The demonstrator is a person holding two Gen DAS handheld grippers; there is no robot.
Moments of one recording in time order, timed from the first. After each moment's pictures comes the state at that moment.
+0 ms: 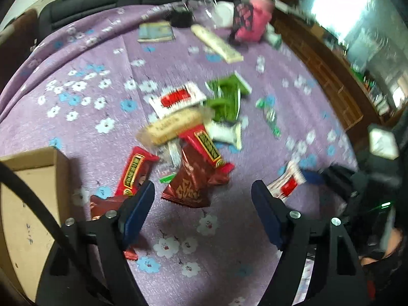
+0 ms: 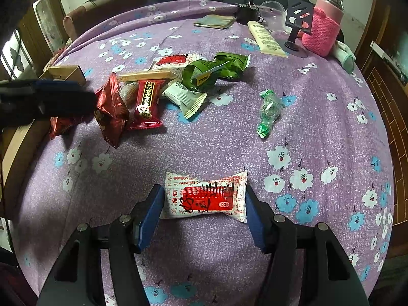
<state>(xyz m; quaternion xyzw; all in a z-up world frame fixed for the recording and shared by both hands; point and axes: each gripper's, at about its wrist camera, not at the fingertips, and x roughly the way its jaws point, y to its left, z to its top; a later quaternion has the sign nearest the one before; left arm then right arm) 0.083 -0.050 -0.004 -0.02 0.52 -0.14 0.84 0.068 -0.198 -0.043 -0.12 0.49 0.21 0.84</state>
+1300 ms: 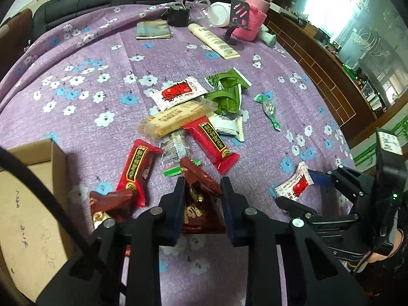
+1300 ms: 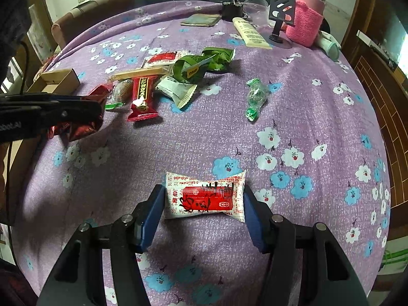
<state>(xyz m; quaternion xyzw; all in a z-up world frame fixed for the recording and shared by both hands) 0.072 -0.028 -0.008 -0.04 0.51 -0.17 0.84 0.052 -0.200 -0.042 -0.10 0.49 0.16 0.85</state>
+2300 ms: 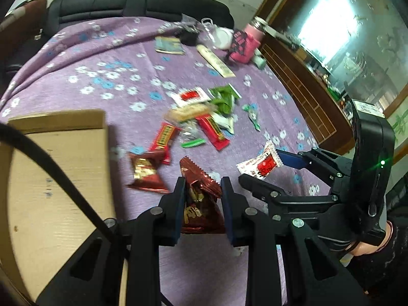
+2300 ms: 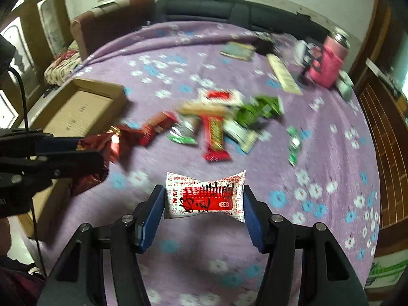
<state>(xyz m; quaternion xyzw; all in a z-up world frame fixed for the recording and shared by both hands) 0.001 0.031 0.038 -0.11 0.47 -0.17 0.86 0.025 -0.110 0.020 -0.13 0.45 0.21 0.86</state>
